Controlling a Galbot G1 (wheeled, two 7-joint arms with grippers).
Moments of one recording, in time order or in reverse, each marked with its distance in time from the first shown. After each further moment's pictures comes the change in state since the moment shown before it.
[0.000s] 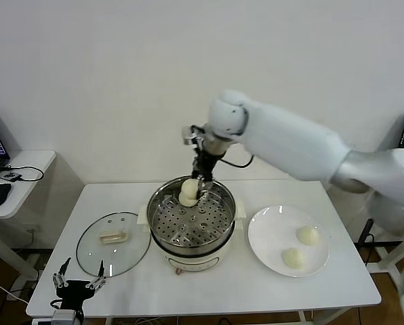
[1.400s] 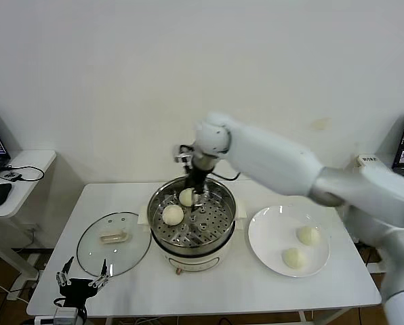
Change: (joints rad) left arm -0.016 -0.001 0.010 0.011 -0.011 0.004 0.008; right arm -0.036 -0.126 0.044 0.094 -0.071 0.043 -0.002
